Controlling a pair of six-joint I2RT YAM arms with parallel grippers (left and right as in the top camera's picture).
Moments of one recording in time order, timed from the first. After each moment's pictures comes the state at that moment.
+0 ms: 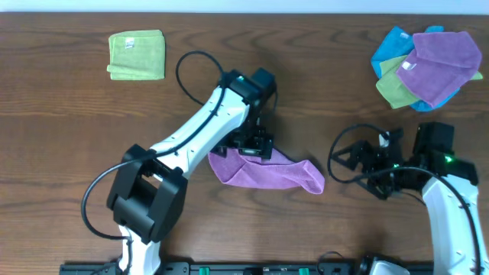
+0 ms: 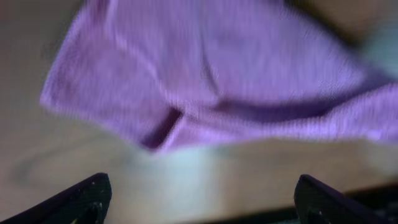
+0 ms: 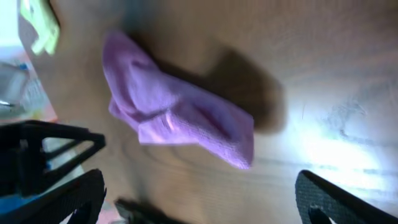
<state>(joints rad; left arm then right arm) -0.61 2.00 1.64 -1.29 0.22 -0.44 -0.29 1.25 0.82 -0.96 -0.69 0.33</state>
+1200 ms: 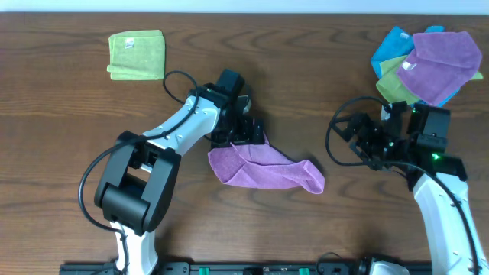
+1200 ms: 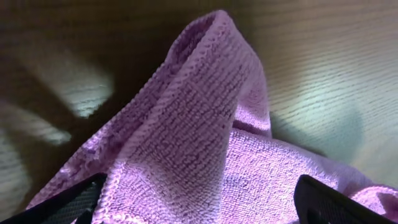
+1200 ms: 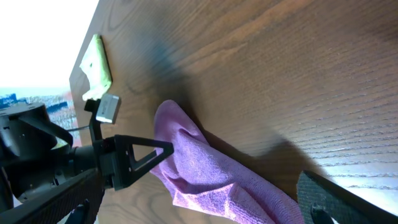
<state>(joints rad) -0.47 2.00 1.35 -0.73 0.43 -0.41 -0.19 1.25 0.82 -0.58 -0.68 0.57</state>
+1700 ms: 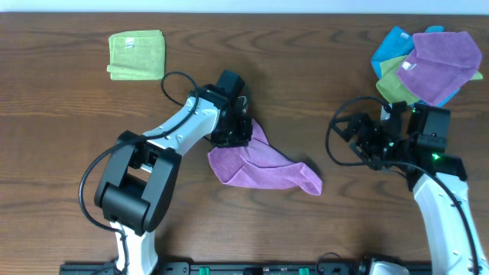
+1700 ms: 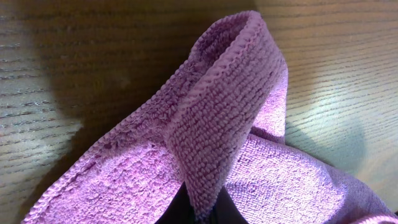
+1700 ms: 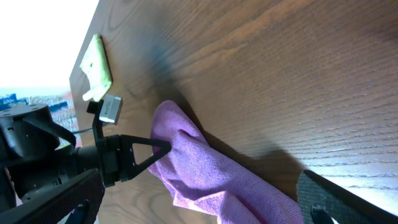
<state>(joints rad) -0.47 2.00 1.34 -0.73 0.41 -0.46 -0.19 1.25 0.82 -0.58 -0.68 0.57</state>
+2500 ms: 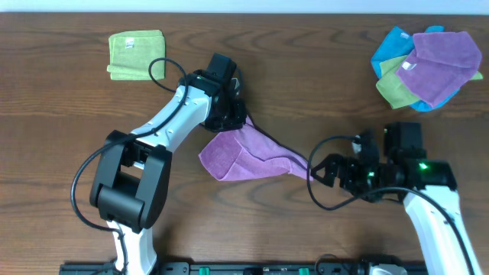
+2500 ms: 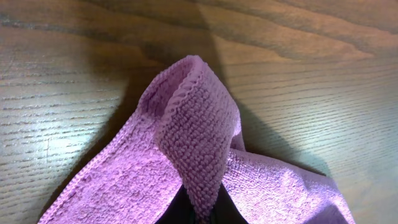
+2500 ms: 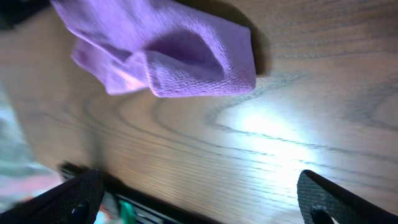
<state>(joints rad) -0.41 2.00 1.44 -0.76 0.36 -0.46 -0.02 1.17 0.82 -1.02 -0.54 0.25</state>
